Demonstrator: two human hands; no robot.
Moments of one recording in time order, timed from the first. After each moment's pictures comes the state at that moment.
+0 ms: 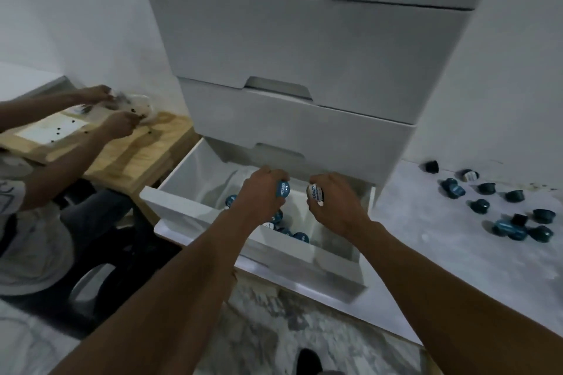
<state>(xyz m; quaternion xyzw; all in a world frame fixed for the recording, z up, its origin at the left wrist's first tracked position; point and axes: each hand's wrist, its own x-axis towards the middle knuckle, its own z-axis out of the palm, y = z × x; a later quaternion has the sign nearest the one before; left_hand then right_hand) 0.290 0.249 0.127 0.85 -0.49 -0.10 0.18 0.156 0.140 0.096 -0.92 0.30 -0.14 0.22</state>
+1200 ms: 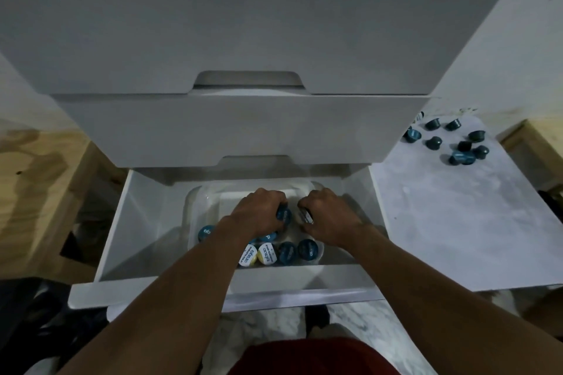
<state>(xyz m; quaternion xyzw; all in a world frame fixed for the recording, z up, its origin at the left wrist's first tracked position) 0.369 0.174 0.034 0.70 -0.66 -0.28 0.03 0.202 0.140 0.047 -0.89 0.42 0.06 0.15</state>
